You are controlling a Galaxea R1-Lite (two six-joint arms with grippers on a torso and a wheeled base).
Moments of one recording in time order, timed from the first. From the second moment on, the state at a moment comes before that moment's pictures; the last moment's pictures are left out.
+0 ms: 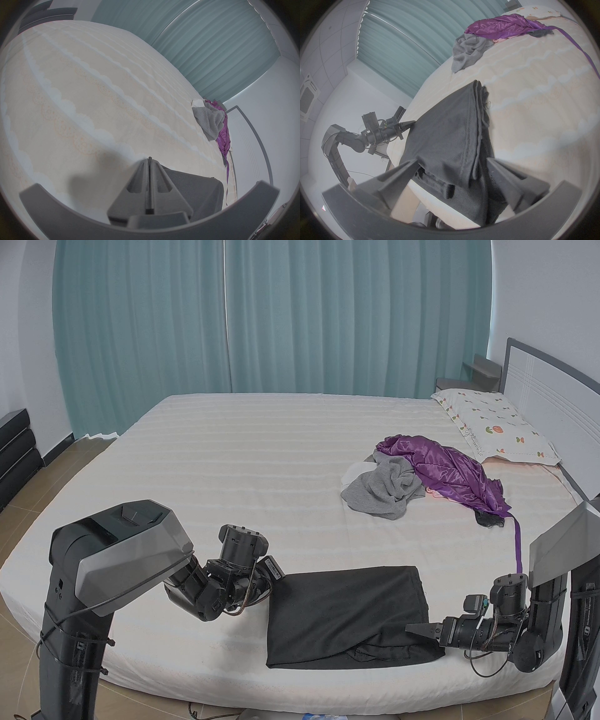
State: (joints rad) left arm -0.46 2.45 -1.14 -0.65 0.06 -0.93; right arm 0.22 2.34 -0.14 -1.55 0.48 0.52
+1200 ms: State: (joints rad) left arm -0.46 2.45 -1.15 -0.65 0.06 -0.93; right arm 0.14 2.30 -0.02 -1.55 0.49 0.30
